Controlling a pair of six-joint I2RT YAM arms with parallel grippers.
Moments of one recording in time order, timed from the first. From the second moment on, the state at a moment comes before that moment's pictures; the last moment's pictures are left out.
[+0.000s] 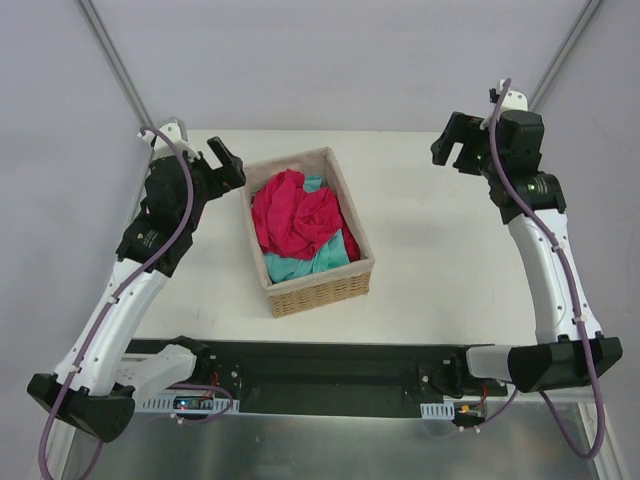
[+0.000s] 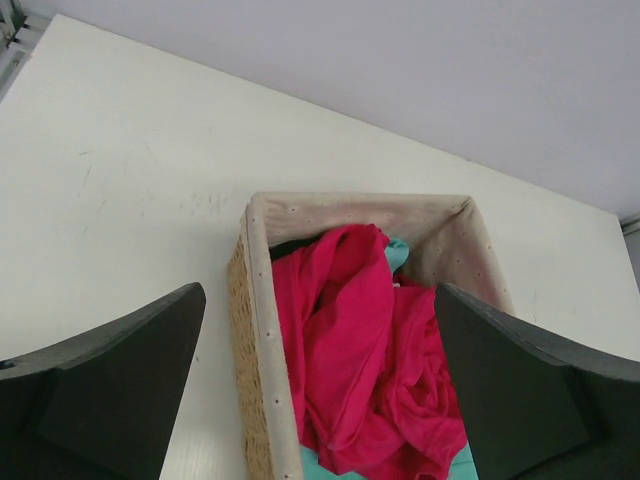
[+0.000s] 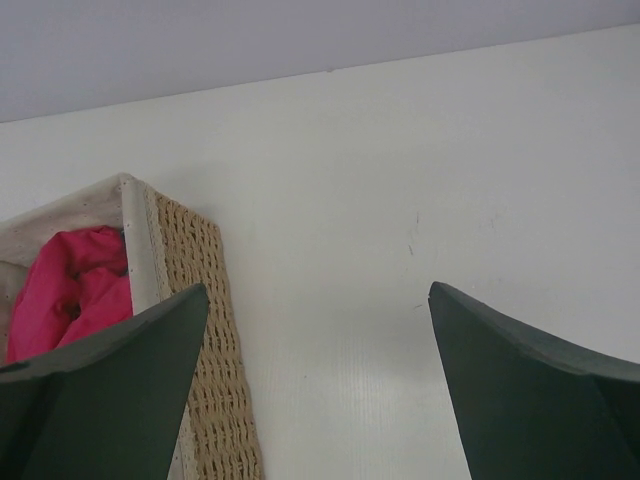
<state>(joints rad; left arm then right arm) -0.35 0.99 1.20 -0.42 -0.32 -0.46 0.14 1.31 1.54 -0.61 -0.01 0.25</state>
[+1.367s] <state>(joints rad) -0.24 1.73 1.89 -1.39 0.11 -0.46 0.18 1.73 1.65 -0.61 -0.20 0.19</state>
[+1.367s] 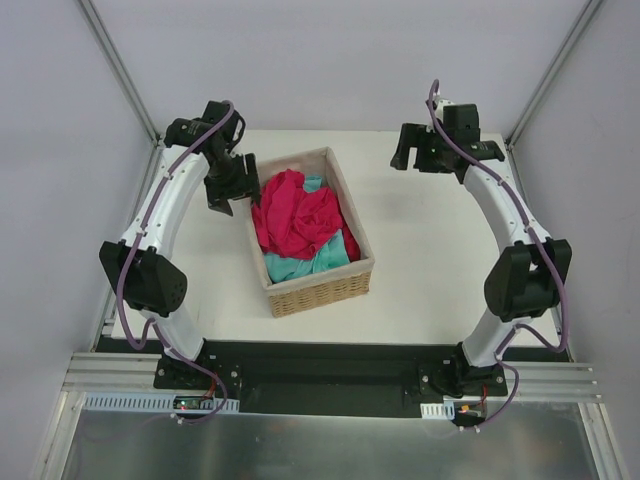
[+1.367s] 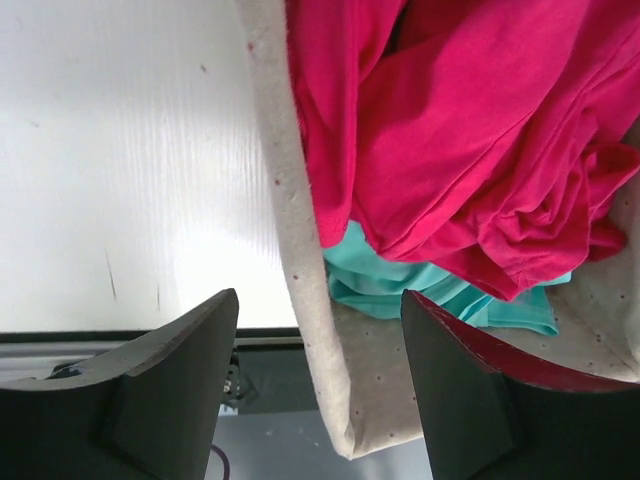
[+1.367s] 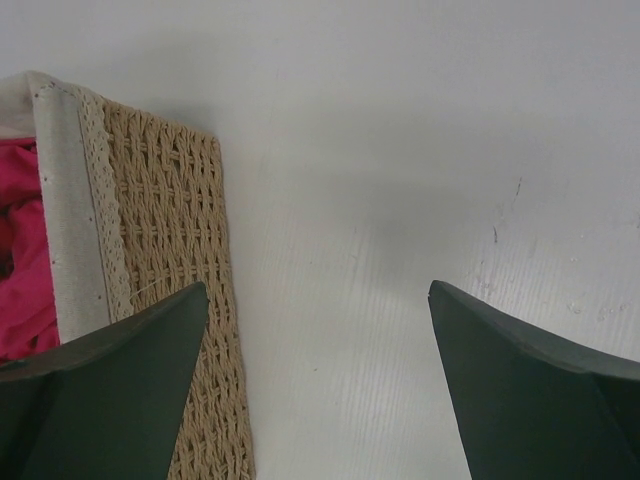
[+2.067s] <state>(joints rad) -0.26 1.75 1.67 -1.35 0.06 -0.51 0.21 1.79 1.72 -0.63 -0.22 0.19</state>
